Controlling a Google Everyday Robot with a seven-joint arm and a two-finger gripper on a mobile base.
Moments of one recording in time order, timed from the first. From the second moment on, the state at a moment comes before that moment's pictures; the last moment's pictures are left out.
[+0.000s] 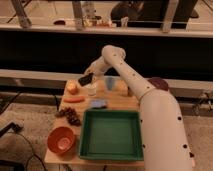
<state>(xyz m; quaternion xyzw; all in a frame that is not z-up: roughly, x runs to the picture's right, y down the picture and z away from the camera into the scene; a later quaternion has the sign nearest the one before) -0.099 -0.083 0.895 -0.09 -0.37 -0.28 0.88</state>
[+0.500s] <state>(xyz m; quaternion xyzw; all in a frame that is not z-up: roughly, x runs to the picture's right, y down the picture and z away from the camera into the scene) -0.098 -0.082 0.898 -0.09 -0.37 -0.28 0.88</state>
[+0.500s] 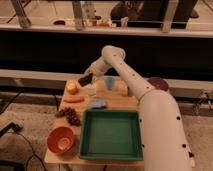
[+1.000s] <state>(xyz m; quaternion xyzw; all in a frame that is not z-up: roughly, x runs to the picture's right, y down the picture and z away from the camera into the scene) -0.093 -0.082 0.909 -0.08 -0.35 -0.29 0.89</state>
